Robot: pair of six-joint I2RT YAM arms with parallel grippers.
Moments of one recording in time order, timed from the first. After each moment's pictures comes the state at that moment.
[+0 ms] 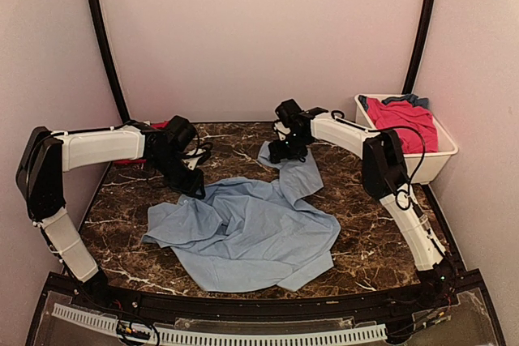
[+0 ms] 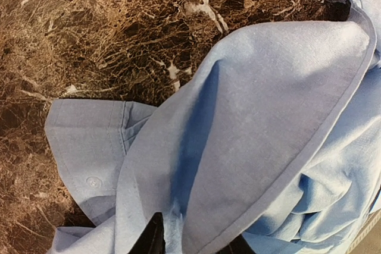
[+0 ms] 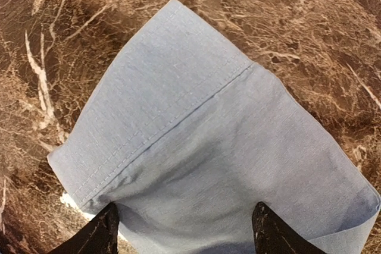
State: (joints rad) left arm -0.54 1.70 1.23 -0.76 0.17 -0.15; right arm 0.58 2.64 2.42 -0.86 -0.04 0.19
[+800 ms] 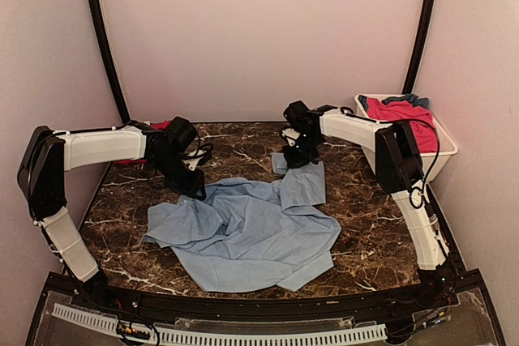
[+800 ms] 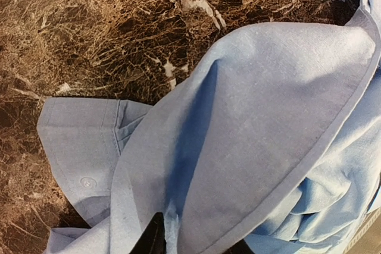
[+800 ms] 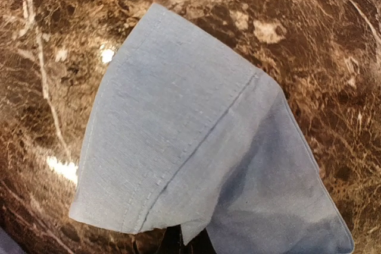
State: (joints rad) left arm -0.54 1.71 1.23 -0.76 0.18 -0.16; right arm 0.58 2.48 2.18 -0.91 -0.03 0.11
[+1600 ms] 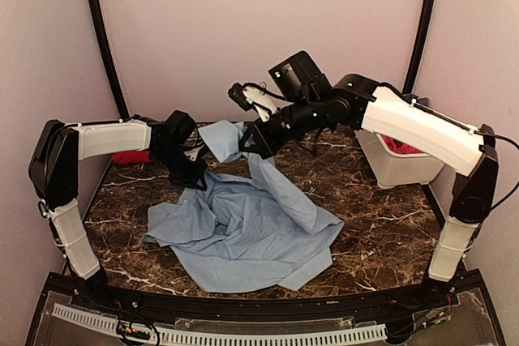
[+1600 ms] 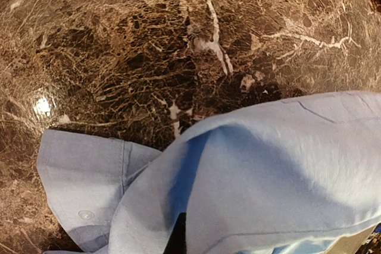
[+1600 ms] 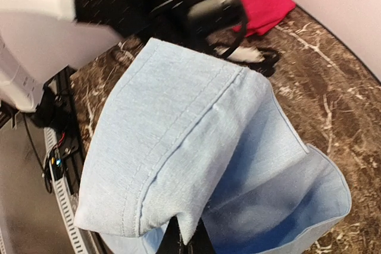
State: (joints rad) left arm -0.48 1.81 1.33 -0.75 0.29 -0.25; right arm 0.95 1.83 1.94 -0.79 -0.21 0.08
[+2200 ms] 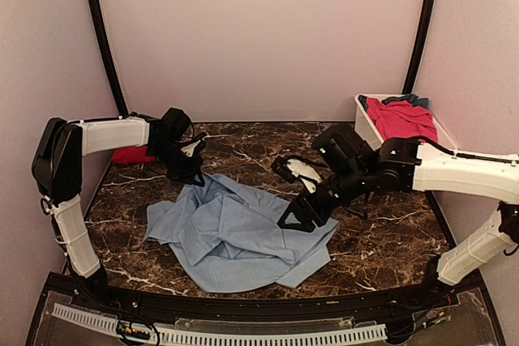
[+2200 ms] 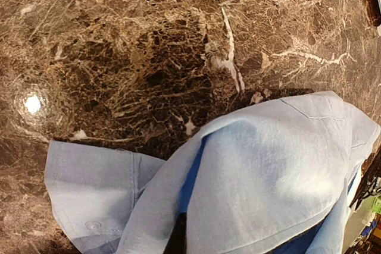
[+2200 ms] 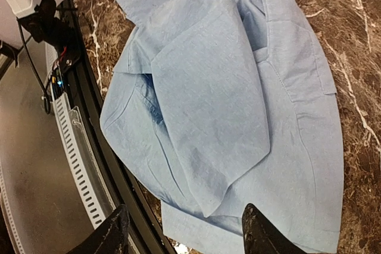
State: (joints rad) left arm -0.41 1.86 1.38 -0.76 0.36 -0.24; right arm 1.06 1.41 1.16 -0.63 -0.26 0.16
